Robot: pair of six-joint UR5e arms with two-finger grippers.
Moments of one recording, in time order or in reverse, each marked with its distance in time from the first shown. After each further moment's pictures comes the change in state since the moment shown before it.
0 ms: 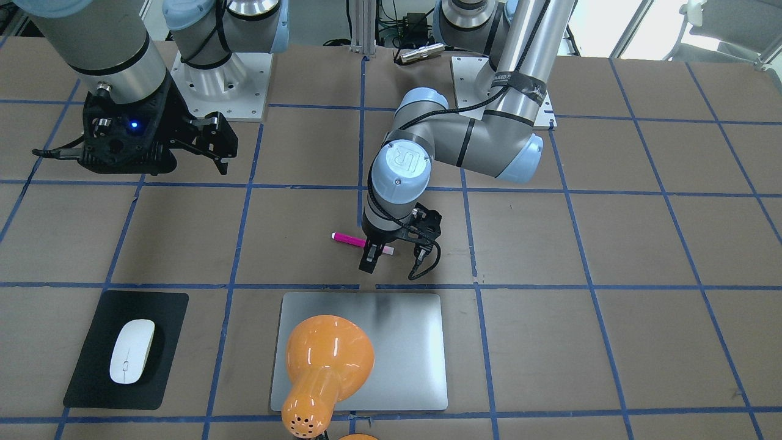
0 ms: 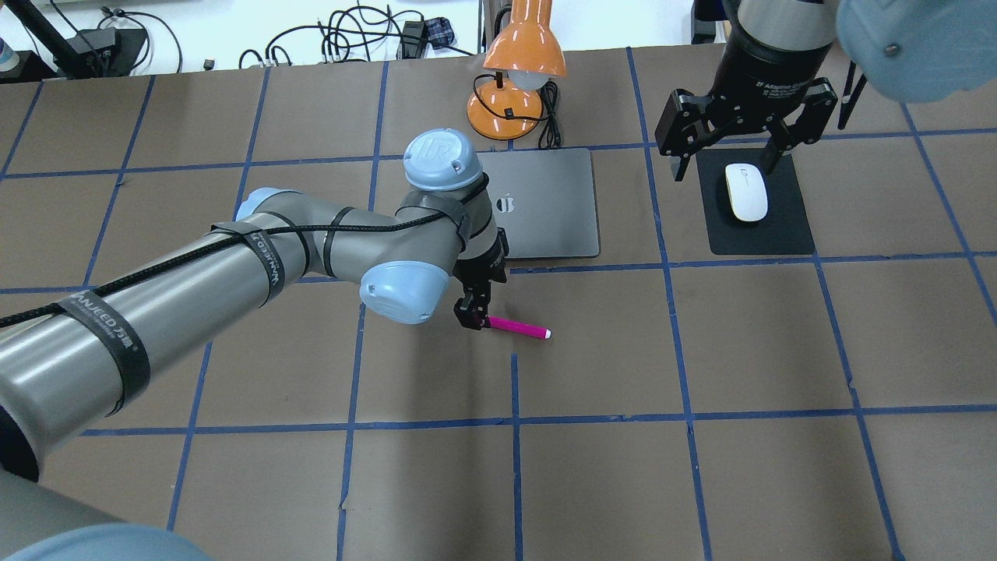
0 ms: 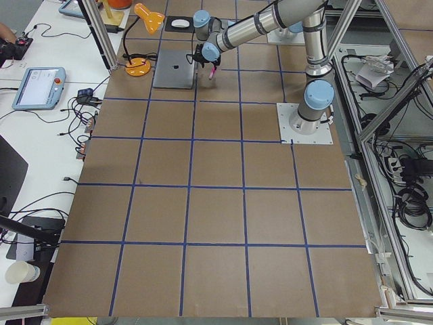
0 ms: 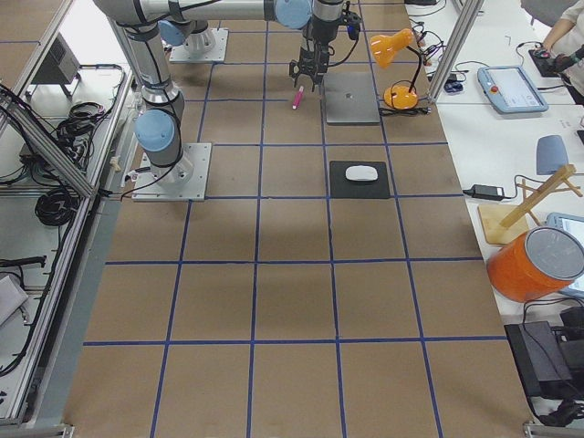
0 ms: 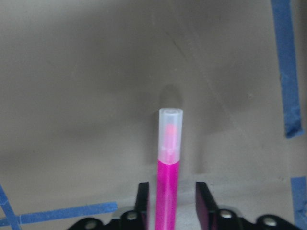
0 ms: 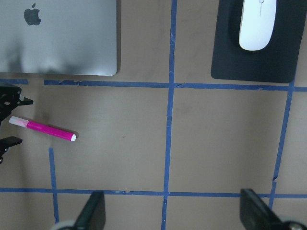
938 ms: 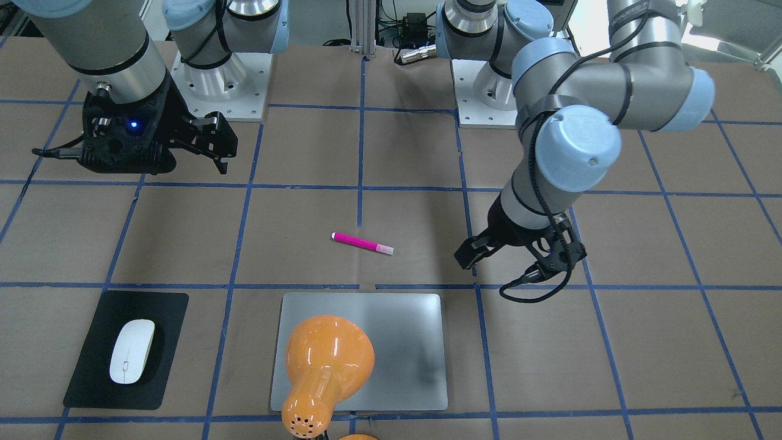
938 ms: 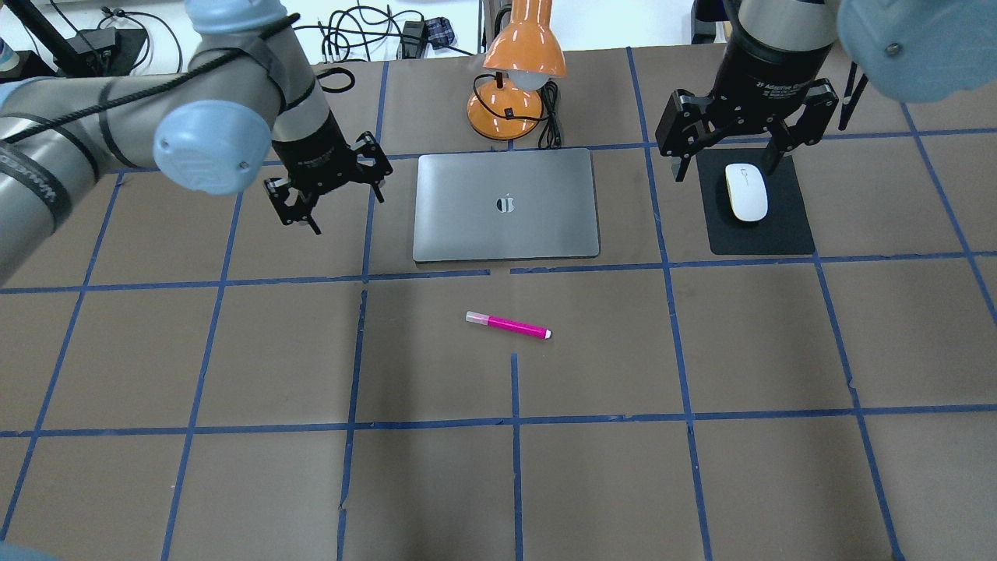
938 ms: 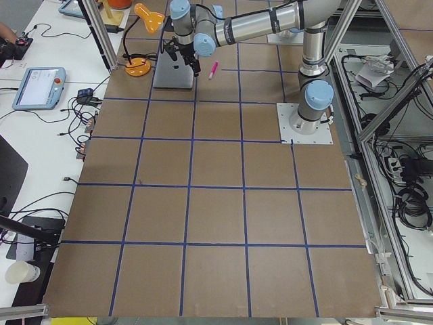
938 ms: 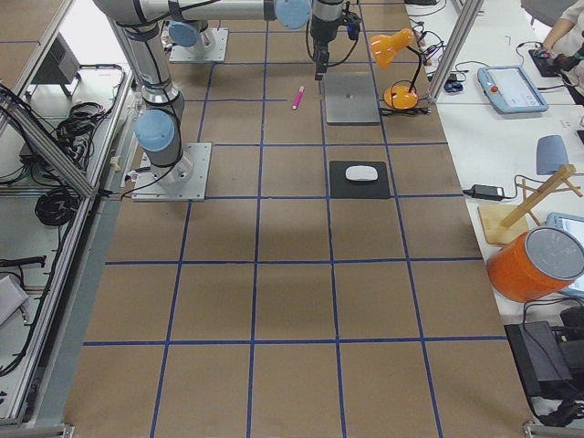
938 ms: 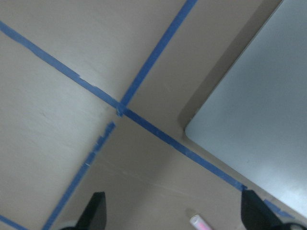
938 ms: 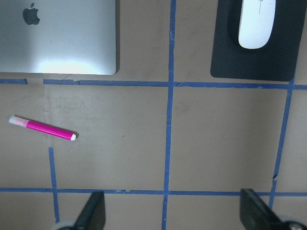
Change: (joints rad) left arm 0.317 0.164 0.215 -0.427 0.087 1.048; right arm 0.000 -0.001 0.000 0.001 0.000 0.004
